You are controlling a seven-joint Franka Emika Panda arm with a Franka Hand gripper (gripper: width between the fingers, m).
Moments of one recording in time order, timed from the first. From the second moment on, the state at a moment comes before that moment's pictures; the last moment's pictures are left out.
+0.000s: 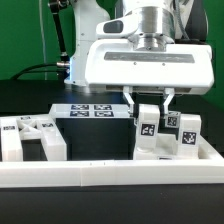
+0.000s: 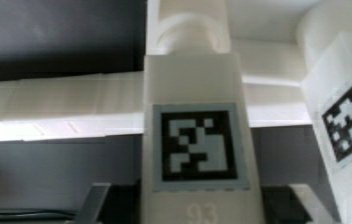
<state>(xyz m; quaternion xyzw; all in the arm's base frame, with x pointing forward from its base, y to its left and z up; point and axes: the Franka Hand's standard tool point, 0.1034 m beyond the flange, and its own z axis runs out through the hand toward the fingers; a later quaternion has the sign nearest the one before) 0.613 0.051 0.085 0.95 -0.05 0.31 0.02</state>
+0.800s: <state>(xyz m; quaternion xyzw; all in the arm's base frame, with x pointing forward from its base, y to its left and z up) 0.613 0.043 0.083 0.95 -0.04 0.29 0.03</state>
